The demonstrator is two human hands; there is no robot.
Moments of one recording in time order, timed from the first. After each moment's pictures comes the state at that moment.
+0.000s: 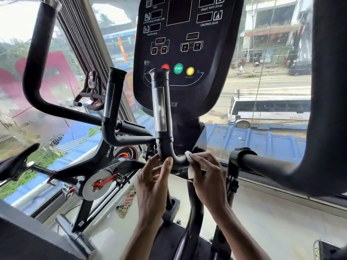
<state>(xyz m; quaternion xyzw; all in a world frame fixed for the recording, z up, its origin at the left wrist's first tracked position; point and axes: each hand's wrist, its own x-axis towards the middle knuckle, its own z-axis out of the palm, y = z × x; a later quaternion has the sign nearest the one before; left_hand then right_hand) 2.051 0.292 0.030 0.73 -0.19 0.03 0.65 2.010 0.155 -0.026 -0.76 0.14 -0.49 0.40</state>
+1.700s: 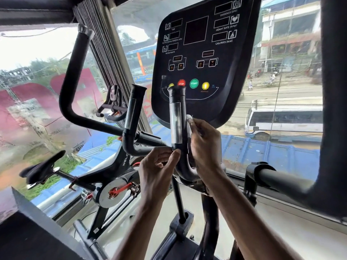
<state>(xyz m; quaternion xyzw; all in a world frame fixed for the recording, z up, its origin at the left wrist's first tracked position) 2.086 0.293 0.076 0.71 -0.23 0.08 0.66 2.079 0.163 0.090 -0.57 0.13 -0.48 0.65</state>
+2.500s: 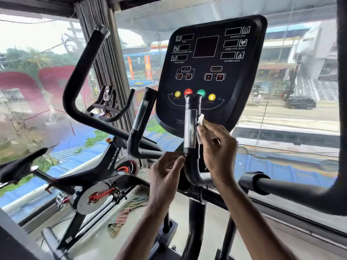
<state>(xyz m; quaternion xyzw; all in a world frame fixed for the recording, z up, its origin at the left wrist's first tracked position) 2.097 0.302 0.067 0.67 -0.24 0.01 0.70 2.069 0.162 0.096 -0.65 0.10 -0.59 0.46</state>
